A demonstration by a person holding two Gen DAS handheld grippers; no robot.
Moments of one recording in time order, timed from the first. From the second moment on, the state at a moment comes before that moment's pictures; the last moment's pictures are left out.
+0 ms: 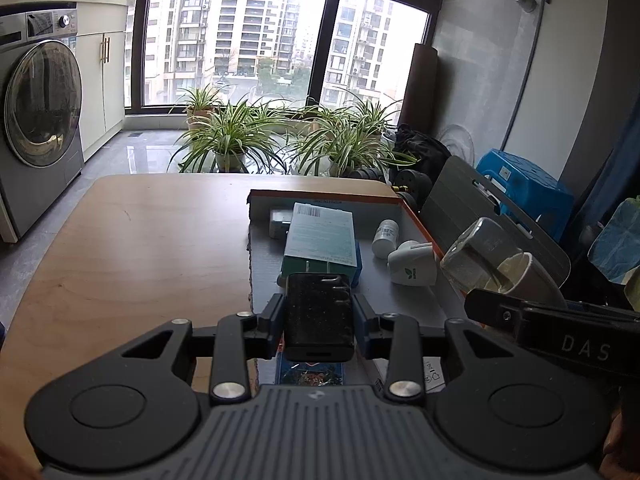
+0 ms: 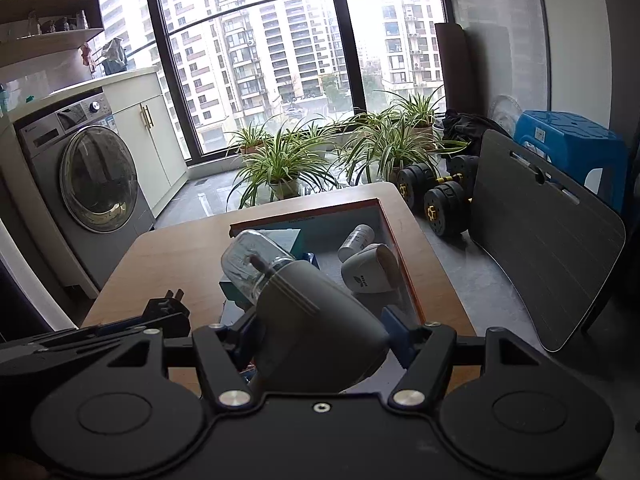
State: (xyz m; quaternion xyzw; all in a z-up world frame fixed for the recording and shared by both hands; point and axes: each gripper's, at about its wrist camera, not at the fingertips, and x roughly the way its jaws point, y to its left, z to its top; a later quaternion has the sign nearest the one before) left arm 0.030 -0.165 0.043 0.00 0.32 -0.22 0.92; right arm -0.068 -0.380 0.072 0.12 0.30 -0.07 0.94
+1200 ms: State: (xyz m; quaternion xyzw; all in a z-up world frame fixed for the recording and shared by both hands) left arm 0.048 -0.170 0.034 0.01 0.33 -0.22 0.92; right arm -0.047 -0.385 0.061 0.12 0.31 -0.08 0.94
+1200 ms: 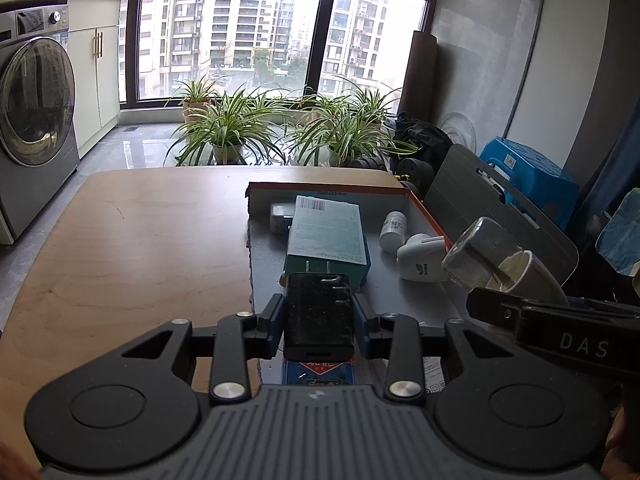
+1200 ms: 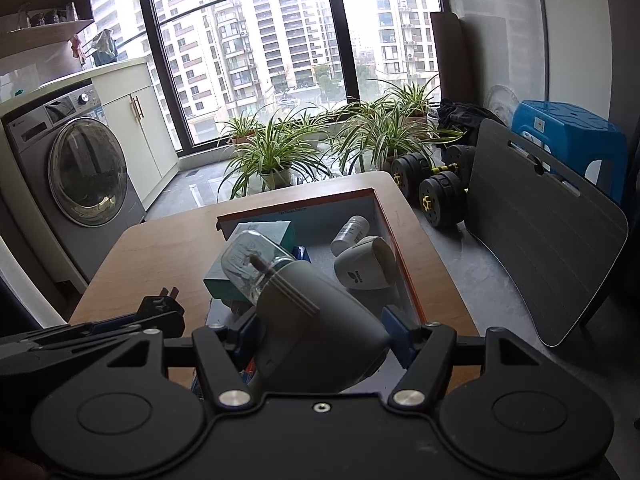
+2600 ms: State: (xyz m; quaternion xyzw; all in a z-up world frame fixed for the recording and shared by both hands) left arm 0.045 -0.181 0.026 0.01 0.35 -0.22 0.91; right arm -0.039 -0.385 0.051 0.12 0.32 -0.08 0.94
